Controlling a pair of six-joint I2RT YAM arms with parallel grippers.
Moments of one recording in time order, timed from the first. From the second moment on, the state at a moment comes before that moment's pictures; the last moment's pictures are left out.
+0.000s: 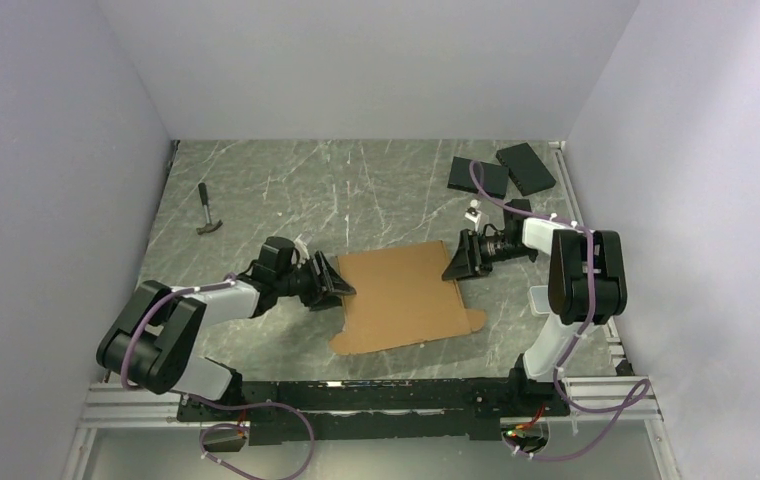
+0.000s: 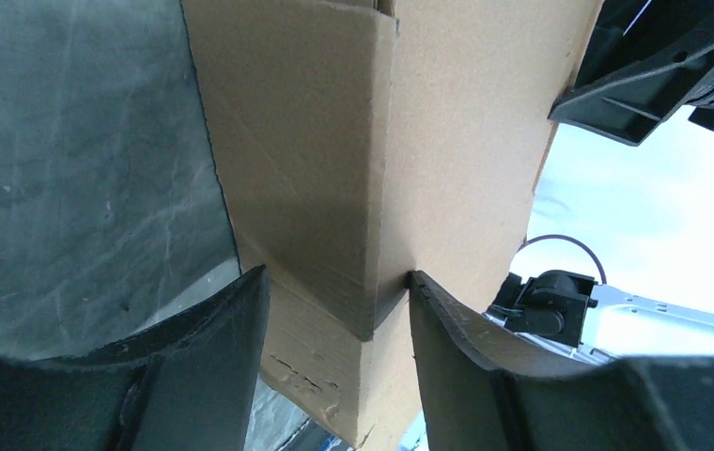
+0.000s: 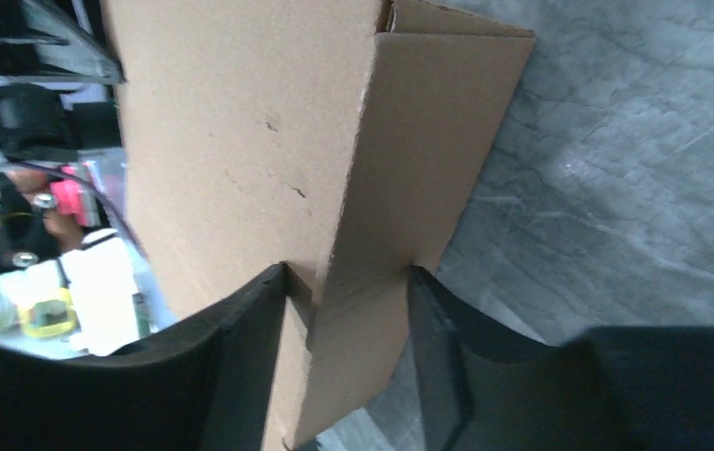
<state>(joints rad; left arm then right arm) -0.43 1.43 0.46 0.25 0.57 -0.98 -0.03 1.77 0.95 -0.59 -0.97 -0.23</state>
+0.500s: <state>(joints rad) -0.42 1.33 0.46 0.28 0.54 -0.96 -0.10 1.82 0.95 -0.62 -1.03 -0.15</state>
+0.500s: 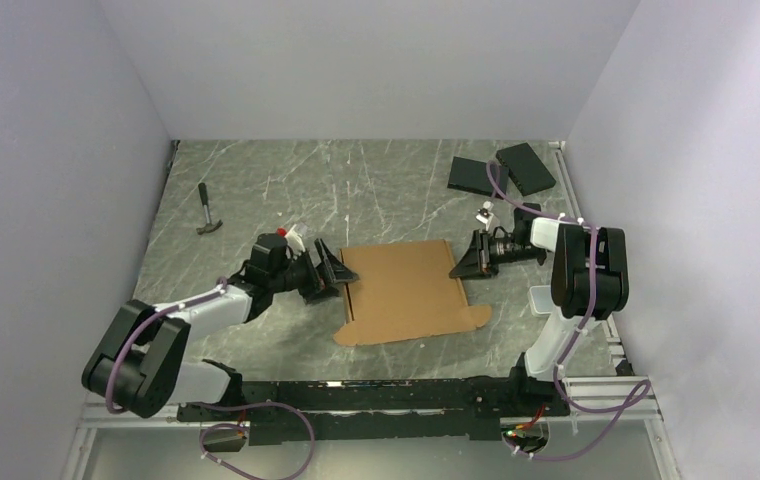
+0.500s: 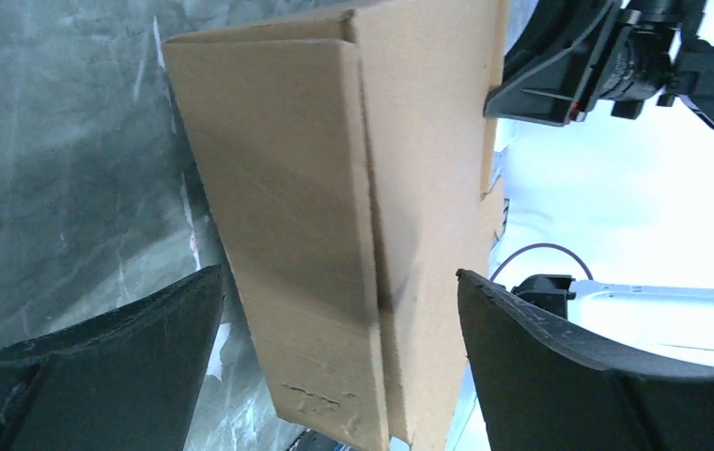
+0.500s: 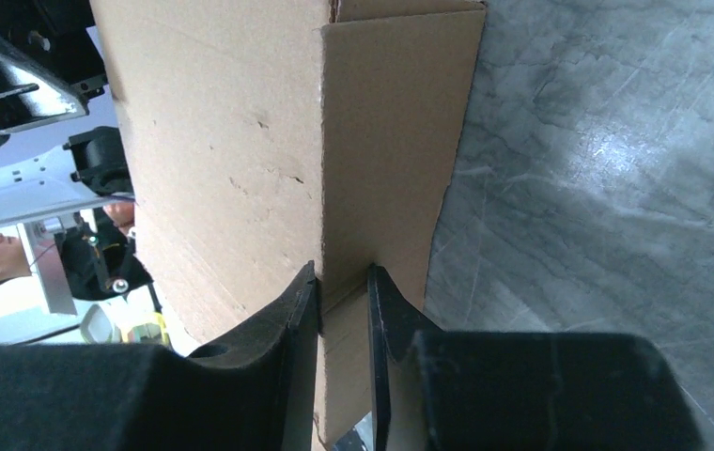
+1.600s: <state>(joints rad) -0.43 1.52 0.36 0.68 0.60 -1.24 -0.13 1.86 0.97 -0.63 -1.07 -0.17</state>
